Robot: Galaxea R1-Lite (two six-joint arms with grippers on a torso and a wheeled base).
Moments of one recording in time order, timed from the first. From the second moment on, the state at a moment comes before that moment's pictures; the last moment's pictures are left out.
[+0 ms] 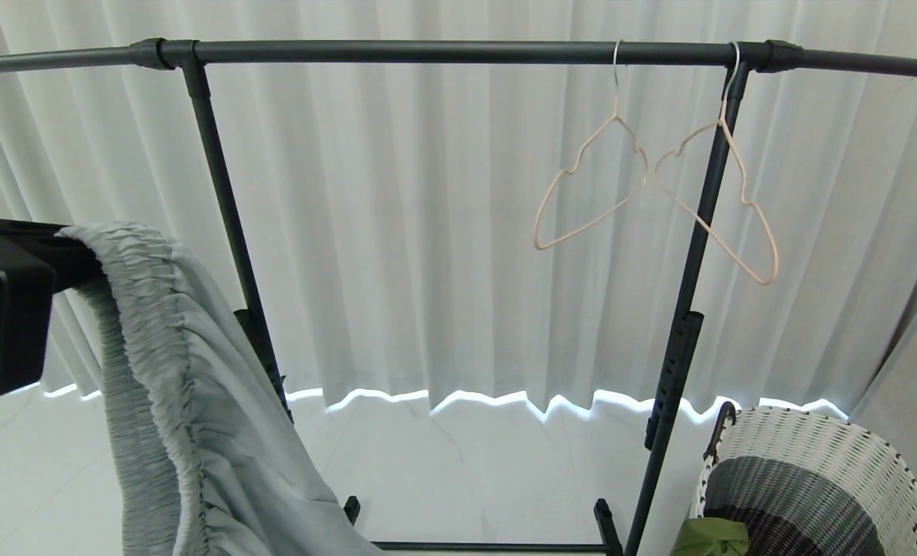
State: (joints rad) left arm -0.78 1.15 -1.31 0.59 0.58 0.19; right arm 0.25 0.96 -1.09 0.64 -0.09 -0.21
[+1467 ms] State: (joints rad) left arm -0.80 1.16 -1.30 0.56 0.58 0.18; right arm 0.25 1.00 -1.09 0.59 -0.07 -0.12
